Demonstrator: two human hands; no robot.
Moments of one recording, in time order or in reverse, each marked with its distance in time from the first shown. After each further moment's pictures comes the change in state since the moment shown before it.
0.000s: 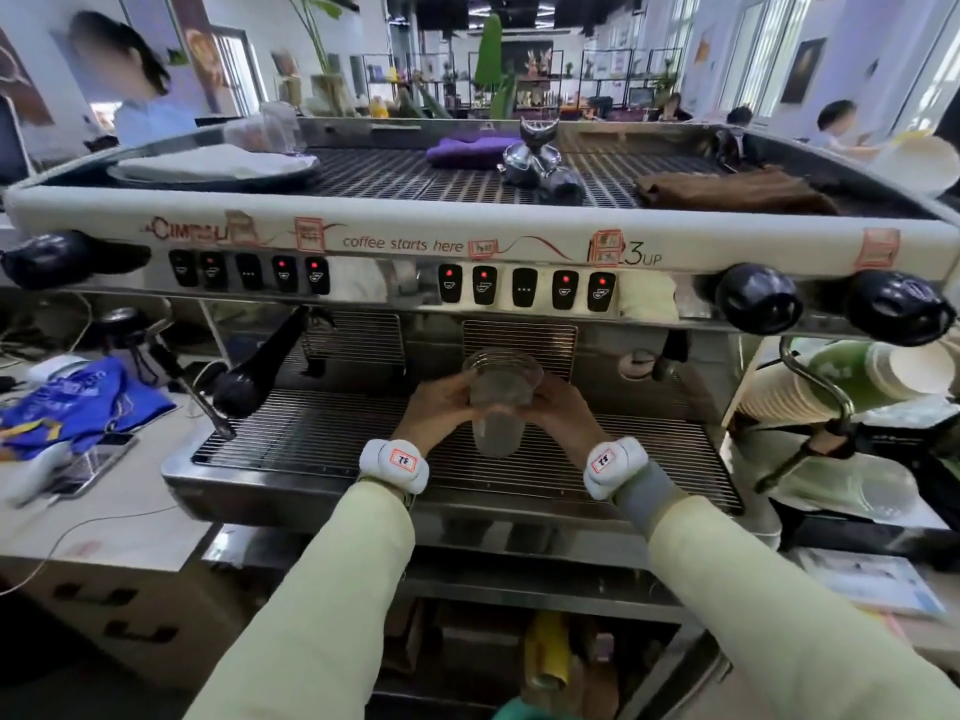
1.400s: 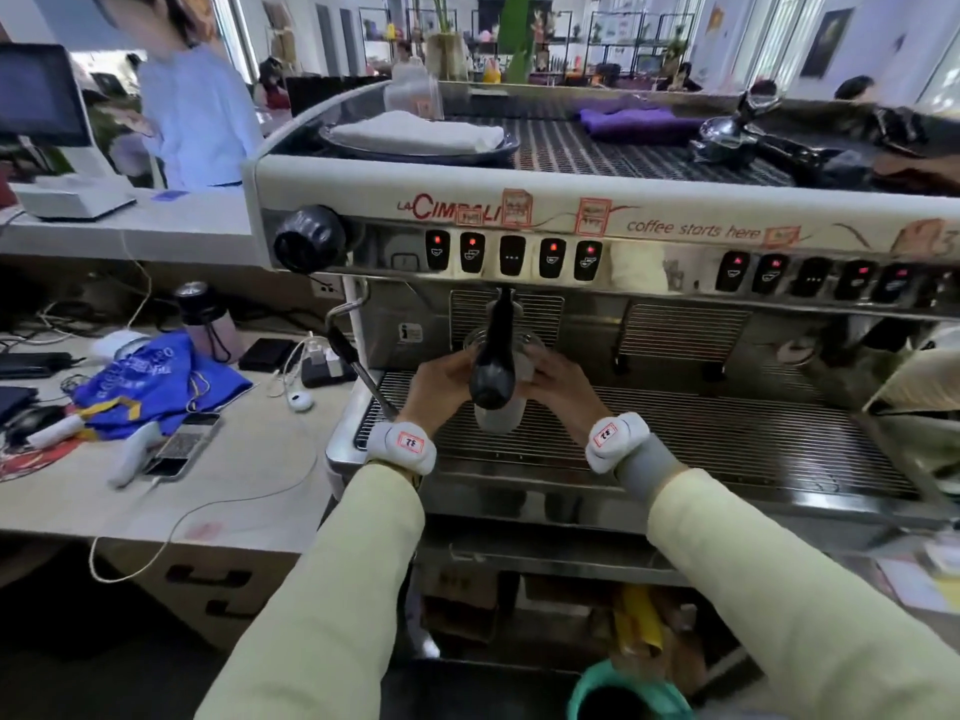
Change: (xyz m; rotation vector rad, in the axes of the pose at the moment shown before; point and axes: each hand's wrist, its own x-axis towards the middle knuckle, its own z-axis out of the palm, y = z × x) left_hand -0.025 -0.052 -0.203 0.251 0.087 -0.112; right_hand 0.040 -0.107 0.194 0.162 -0.015 0.052
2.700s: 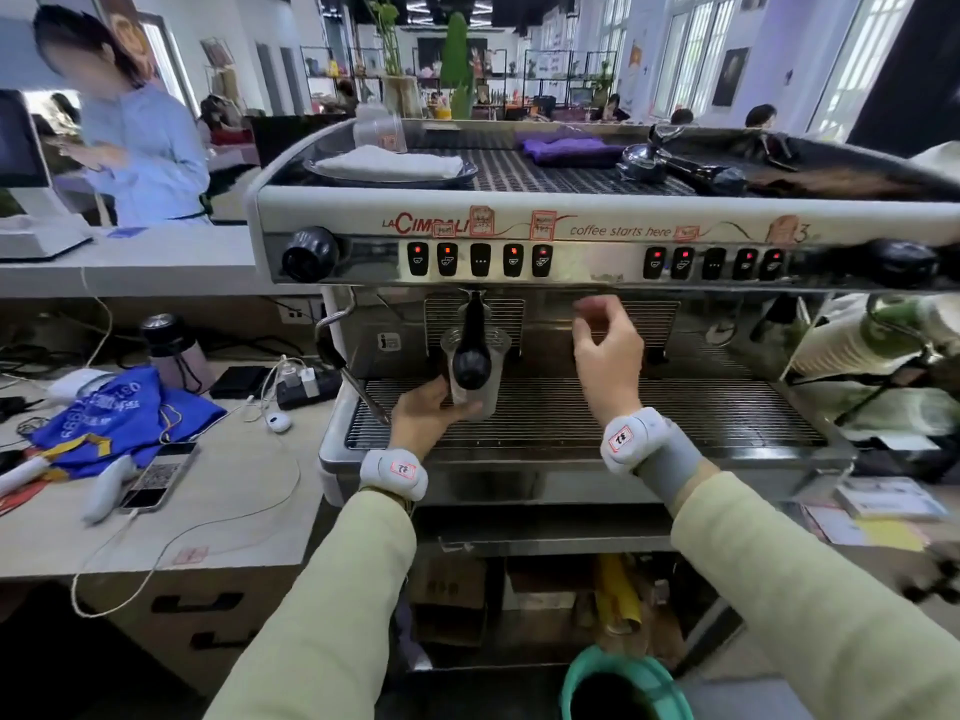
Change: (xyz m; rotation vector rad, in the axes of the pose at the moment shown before) left_hand -0.043 -0.022 0.000 -0.184 -0.056 0.037; right_hand -0.097 -0.082 -0.032 -0.149 0.714 -0.292
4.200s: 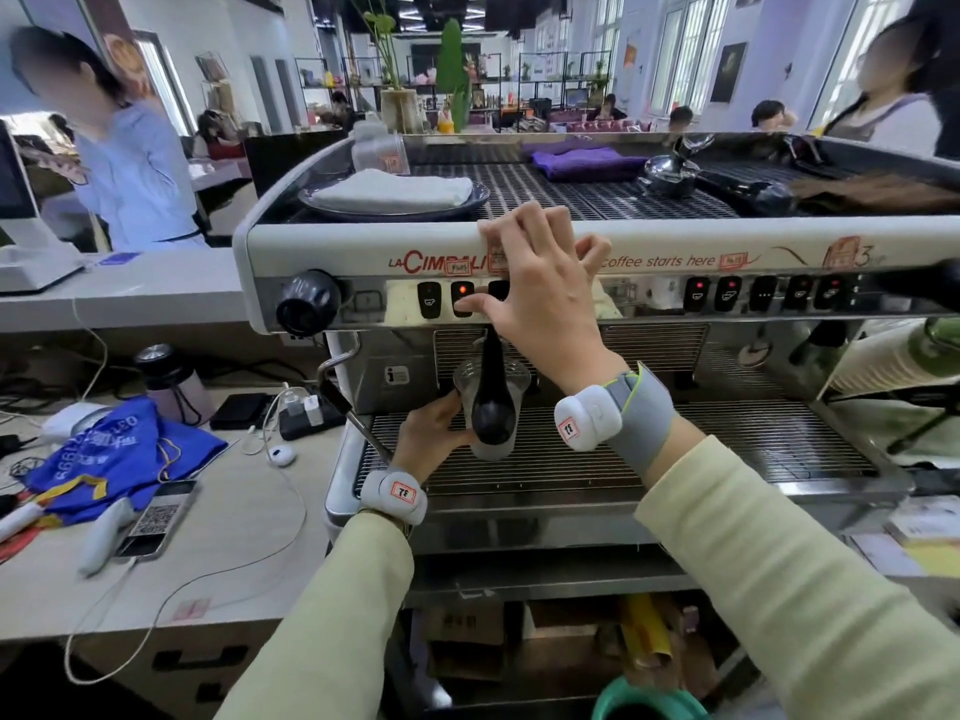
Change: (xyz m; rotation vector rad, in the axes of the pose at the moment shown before) left_hand 0.054 -0.010 -0.016 0.107 -0.098 0.063; right_hand 0.060 -0.076 0.066 -0.592 0.005 -0.647
